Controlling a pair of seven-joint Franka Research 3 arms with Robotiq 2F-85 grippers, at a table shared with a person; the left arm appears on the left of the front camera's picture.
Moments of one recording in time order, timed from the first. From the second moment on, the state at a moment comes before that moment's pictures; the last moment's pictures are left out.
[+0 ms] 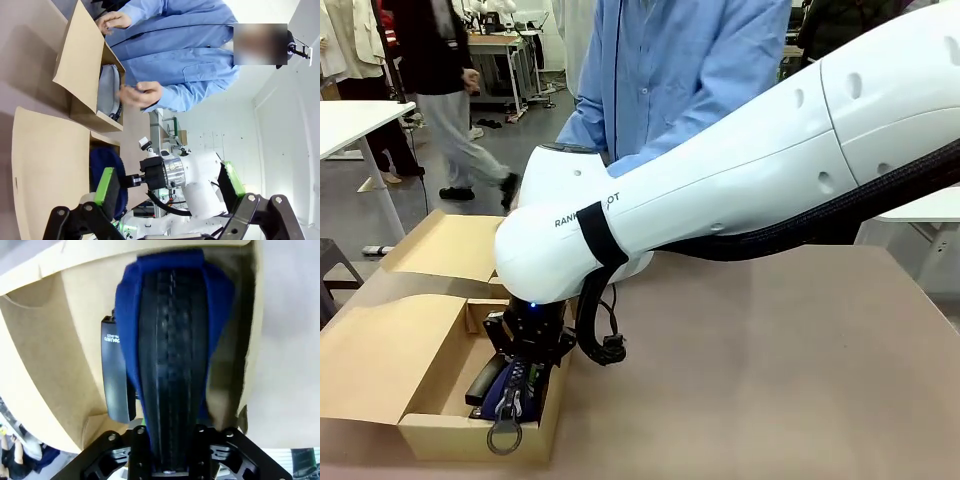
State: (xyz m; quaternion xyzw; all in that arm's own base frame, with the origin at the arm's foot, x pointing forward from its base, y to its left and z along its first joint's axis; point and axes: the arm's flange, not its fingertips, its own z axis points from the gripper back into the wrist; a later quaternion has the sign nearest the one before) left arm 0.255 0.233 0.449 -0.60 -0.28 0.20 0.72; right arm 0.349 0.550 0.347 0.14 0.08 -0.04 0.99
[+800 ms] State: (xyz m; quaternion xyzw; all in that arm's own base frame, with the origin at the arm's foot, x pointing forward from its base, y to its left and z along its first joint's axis) left arm 0.255 0.233 0.449 -0.60 -0.28 0.20 0.72; right arm 0.346 0.554 0.355 0.14 0.08 -0.01 0.99
